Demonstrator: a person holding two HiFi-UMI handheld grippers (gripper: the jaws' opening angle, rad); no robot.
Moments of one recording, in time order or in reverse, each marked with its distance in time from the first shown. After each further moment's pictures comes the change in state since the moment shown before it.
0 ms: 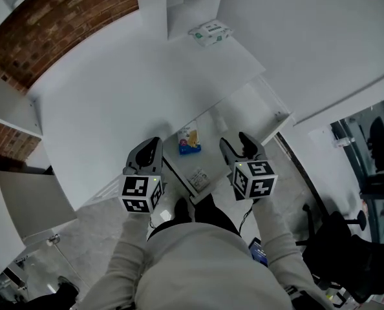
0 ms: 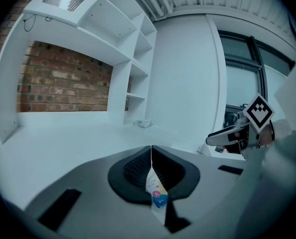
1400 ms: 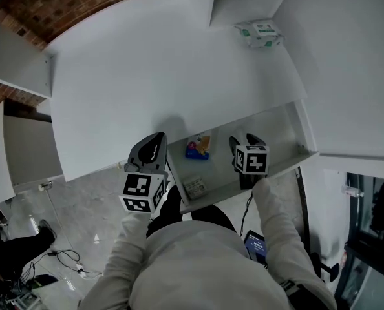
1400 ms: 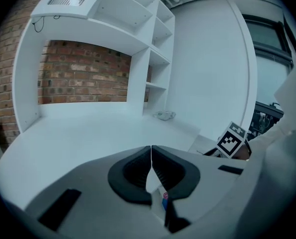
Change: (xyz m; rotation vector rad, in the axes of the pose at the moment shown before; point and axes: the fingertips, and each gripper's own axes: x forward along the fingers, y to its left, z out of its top) left arm 0.046 0.030 -0.015 -0.099 0.120 0.251; right arm 0.174 -0.073 -0.085 -0.098 0.456 0.108
